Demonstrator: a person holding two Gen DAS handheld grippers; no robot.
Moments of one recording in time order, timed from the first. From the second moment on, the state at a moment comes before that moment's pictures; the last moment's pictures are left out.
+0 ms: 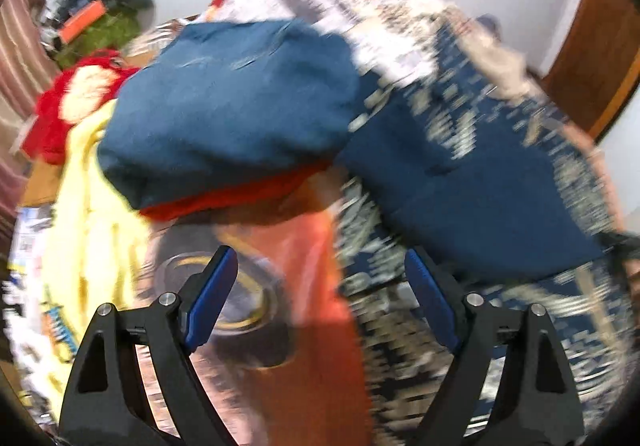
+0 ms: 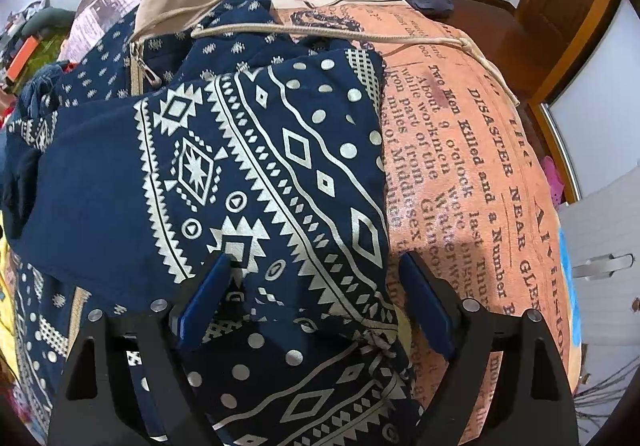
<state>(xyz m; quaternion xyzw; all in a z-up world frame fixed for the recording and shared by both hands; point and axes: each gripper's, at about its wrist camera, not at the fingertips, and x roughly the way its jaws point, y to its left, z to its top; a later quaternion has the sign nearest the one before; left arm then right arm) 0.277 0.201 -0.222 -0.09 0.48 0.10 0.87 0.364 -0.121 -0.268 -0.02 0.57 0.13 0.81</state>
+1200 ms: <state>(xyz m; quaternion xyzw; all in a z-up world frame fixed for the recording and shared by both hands) 0.270 0.188 -0.227 -0.05 0.48 0.15 0.86 0.367 -0.125 -0.262 -0.04 0.55 0.13 0.82</state>
